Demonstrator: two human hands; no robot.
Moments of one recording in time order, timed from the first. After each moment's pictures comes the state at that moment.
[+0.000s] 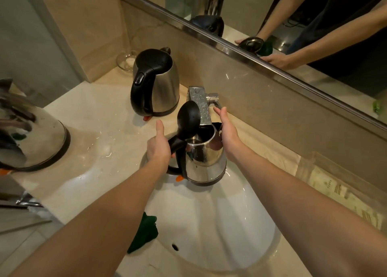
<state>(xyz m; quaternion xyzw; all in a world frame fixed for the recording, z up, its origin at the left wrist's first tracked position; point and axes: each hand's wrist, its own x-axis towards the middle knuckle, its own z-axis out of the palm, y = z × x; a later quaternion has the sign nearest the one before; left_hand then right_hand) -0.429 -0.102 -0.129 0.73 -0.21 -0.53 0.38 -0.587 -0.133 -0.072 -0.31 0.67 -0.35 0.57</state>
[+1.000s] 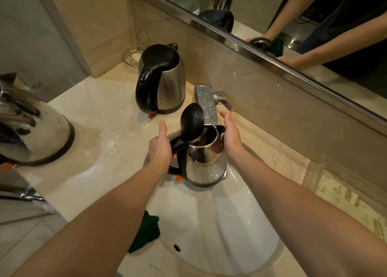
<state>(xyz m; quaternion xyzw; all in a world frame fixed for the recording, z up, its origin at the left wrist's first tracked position) -0.423 -0.105 -0.138 0.74 -0.19 -0.51 0.39 -0.581 -0.138 -0.110 -0.33 0.68 -0.37 0.54</state>
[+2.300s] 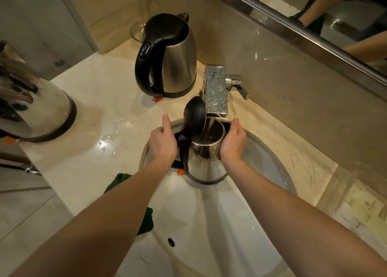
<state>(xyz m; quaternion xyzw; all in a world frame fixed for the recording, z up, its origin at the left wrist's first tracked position) -0.434 -0.097 -0.166 0.82 -0.26 -0.37 0.36 -0.580 -0.128 -0.178 -0.33 0.73 -0.42 0.43</state>
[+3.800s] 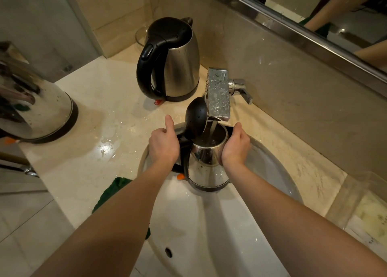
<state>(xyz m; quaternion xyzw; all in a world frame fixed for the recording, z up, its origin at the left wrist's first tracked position) -0.440 -0.102 -0.161 0.82 -0.27 -0.33 0.37 -0.578 -0.128 -0.165 -0.32 0.74 -0.43 0.41</state>
